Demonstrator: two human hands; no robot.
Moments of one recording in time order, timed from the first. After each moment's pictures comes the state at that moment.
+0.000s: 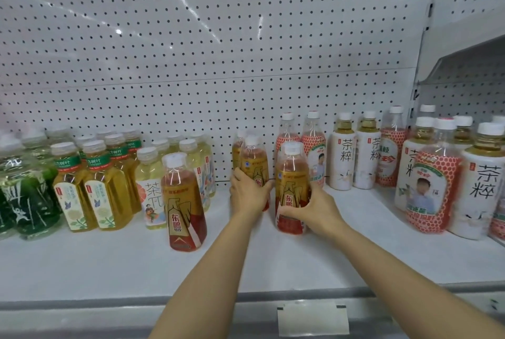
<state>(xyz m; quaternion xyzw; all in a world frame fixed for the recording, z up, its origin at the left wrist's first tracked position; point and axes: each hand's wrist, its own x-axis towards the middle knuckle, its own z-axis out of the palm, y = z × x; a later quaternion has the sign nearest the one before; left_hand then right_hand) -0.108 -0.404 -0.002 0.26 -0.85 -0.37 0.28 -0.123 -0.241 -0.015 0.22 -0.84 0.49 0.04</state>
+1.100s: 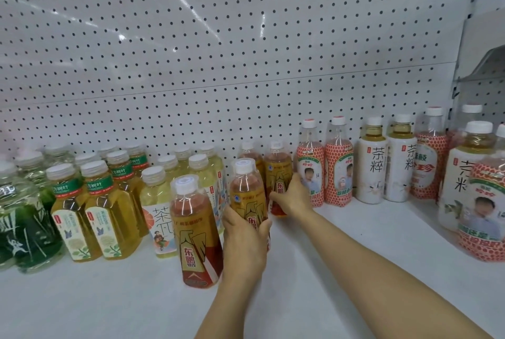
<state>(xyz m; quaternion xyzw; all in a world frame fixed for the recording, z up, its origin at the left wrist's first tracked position) -0.046 -0.429 -0.022 0.26 -0.84 -0.37 0.29 -0.196 -0.370 -0.003 0.15 -0.85 0.50 0.05</state>
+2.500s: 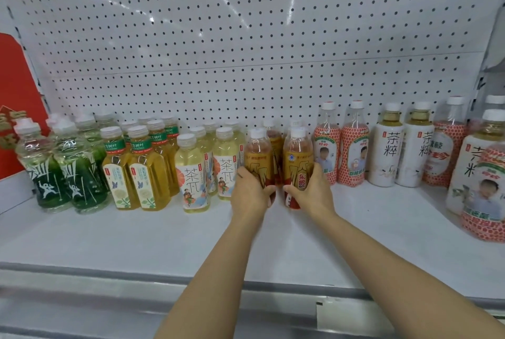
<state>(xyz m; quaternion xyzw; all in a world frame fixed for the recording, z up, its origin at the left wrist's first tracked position) -0.049 -0.448 -0.001 0.30 -0.86 -0.31 0.27 -0.131 -0.334 -0.020 0.19 -0.85 0.48 0.13</state>
